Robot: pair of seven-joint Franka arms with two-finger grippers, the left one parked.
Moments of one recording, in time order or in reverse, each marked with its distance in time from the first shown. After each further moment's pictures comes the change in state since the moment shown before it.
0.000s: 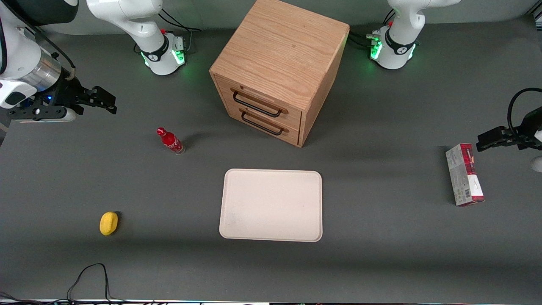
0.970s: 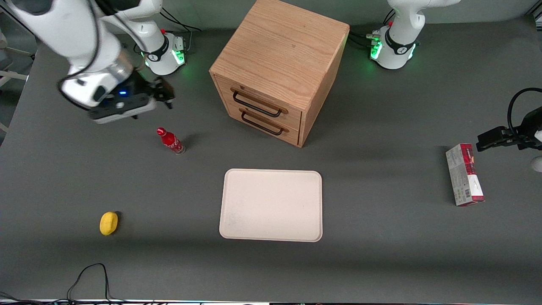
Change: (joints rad) arm 0.024 0.151 0.322 0.187 0.000 0.014 0.000
